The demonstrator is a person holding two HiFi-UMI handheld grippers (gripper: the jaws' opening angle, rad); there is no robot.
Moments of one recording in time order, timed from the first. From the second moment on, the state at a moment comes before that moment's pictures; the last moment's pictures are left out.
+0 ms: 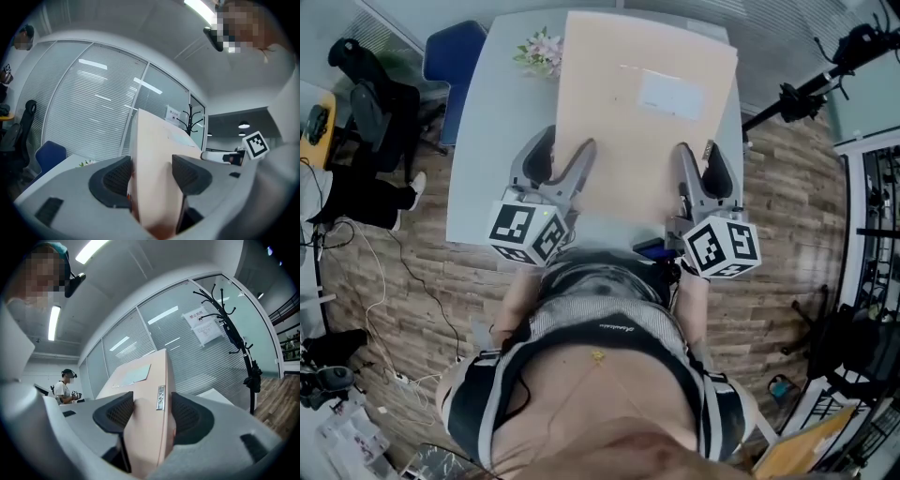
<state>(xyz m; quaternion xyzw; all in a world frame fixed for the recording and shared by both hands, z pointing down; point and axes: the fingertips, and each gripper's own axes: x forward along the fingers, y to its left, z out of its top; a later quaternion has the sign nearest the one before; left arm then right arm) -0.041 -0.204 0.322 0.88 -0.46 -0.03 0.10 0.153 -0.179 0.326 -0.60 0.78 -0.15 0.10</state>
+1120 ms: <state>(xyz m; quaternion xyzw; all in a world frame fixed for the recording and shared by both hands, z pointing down) -0.075 -0.198 0.338 0.88 -0.46 -0.03 0.12 0.119 -0.169 0.338 -0.61 0.77 -0.16 0.08</state>
